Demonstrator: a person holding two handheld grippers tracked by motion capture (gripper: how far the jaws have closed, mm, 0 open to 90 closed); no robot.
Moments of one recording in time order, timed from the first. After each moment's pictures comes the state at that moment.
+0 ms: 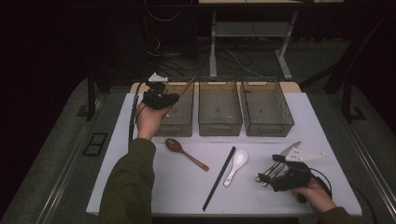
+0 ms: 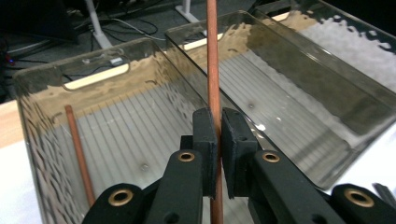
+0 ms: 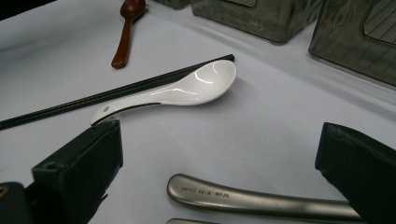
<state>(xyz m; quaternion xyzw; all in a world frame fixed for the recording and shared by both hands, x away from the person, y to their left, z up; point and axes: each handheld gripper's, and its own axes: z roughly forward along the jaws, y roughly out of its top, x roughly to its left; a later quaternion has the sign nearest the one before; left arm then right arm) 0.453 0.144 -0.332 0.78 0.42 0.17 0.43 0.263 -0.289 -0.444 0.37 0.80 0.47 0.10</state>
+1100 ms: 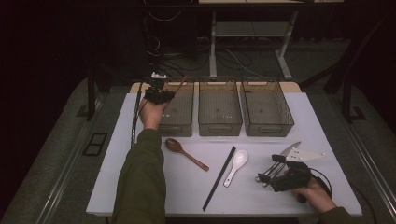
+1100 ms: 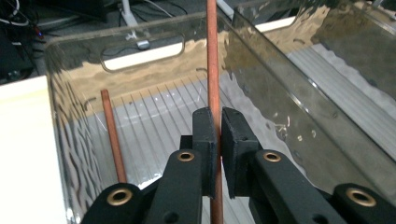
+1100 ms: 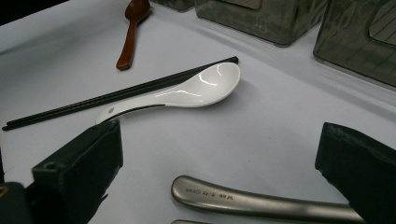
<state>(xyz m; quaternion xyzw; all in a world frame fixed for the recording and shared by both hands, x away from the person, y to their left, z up) 0.511 0.158 -0.380 0.76 0.48 0.18 0.39 0.262 -0.289 -0.444 0.36 0.80 0.48 0.09</state>
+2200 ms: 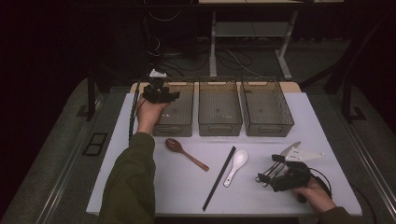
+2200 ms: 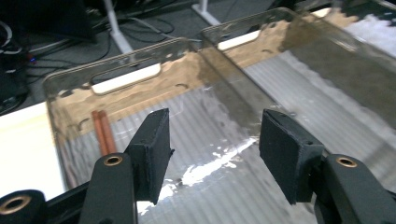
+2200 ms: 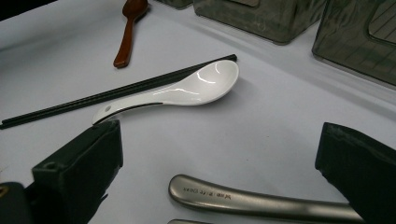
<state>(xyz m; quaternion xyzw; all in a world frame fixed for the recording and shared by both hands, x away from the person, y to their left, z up) 0.485 0.154 -0.349 0.78 0.43 0.19 0.42 0.263 -0.288 -0.445 0.36 0.80 0.47 0.09</state>
